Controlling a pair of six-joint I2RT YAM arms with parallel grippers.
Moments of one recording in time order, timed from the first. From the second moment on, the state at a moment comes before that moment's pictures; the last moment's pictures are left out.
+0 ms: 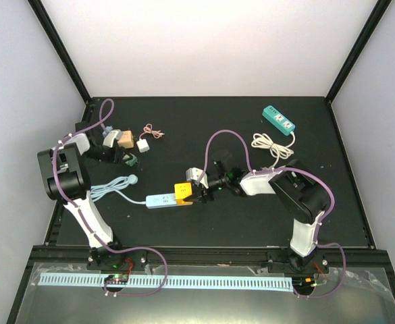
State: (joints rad) left arm 0.34 1.95 1.27 -0.70 0.66 0.48; right arm 0.74 1.86 0.85 0.38 -0.85 -0.51
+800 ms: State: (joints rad) left arm 0.07 1.38 0.91 -0.84 0.64 0.96; right arm 0.74 1.86 0.84 0.38 -0.85 -0.51
